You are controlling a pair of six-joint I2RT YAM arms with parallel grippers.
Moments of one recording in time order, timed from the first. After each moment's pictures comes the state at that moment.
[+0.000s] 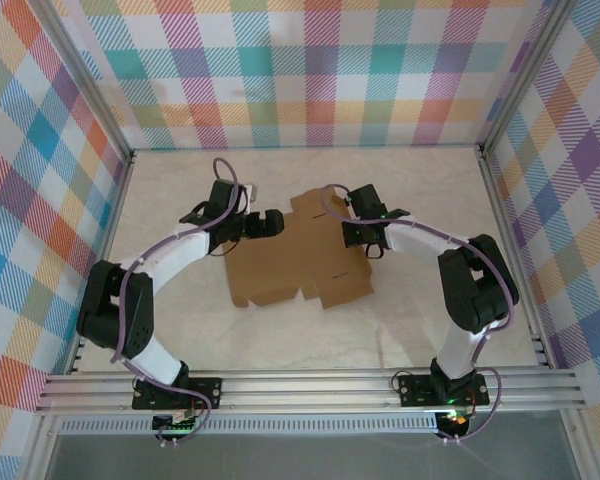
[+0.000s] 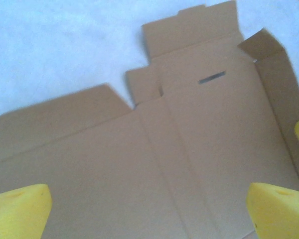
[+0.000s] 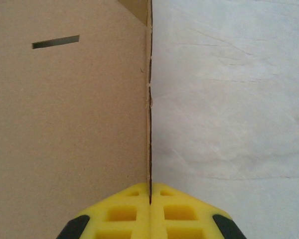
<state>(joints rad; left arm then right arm) -0.35 1.62 1.11 -0.29 0.21 -0.40 0.49 1.77 1.14 -0.35 0.09 0.18</state>
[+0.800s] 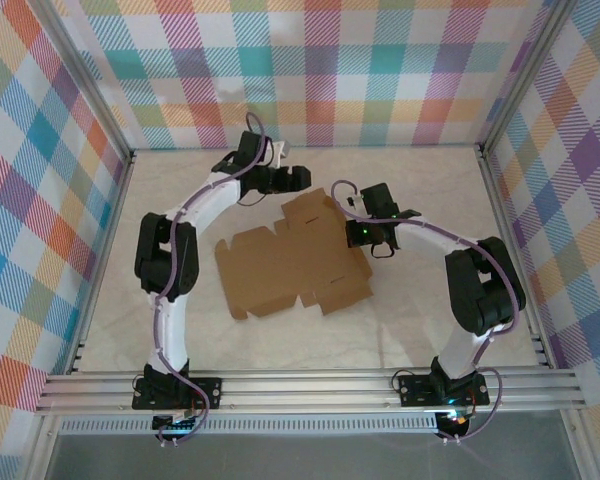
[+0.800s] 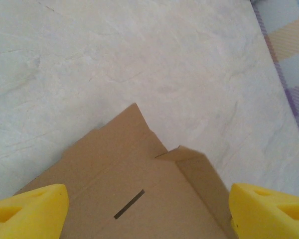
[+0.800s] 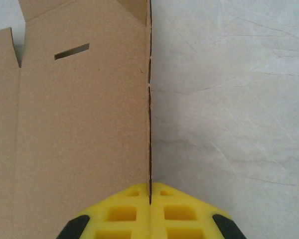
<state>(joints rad) -0.37 2.11 1.81 -0.46 0.44 -0.40 0.42 1.73 1.10 -0.31 -0.13 0.17</state>
